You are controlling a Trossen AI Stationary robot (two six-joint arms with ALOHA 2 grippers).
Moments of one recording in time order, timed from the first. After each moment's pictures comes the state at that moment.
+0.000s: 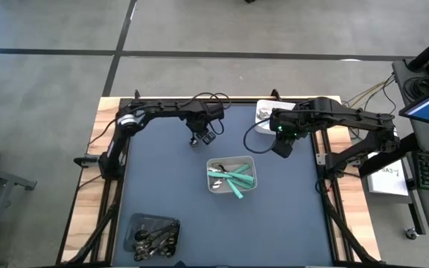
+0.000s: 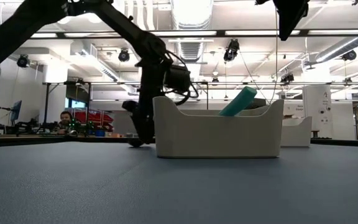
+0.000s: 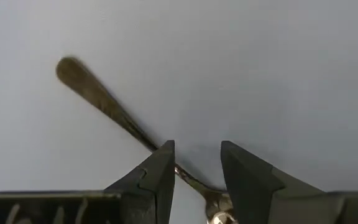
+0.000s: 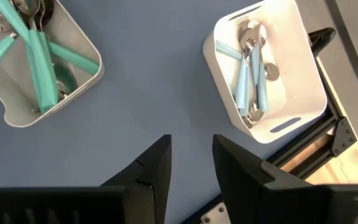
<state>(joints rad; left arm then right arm) 0.43 2.15 1.60 -1.00 -0.22 -0.36 -0.10 1.38 1.60 -1.57 0.24 0.41</state>
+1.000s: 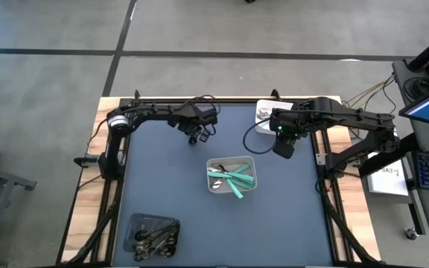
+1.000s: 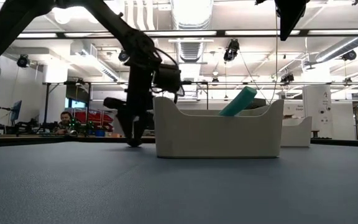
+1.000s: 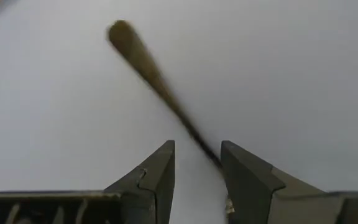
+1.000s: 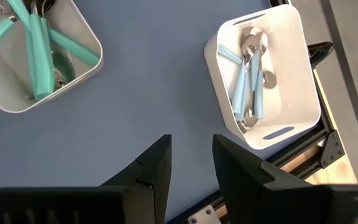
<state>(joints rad) 0.42 2.05 1.41 -0.92 -0.36 -0.72 -0.10 1.38 1.60 -1.57 0.24 0.31</state>
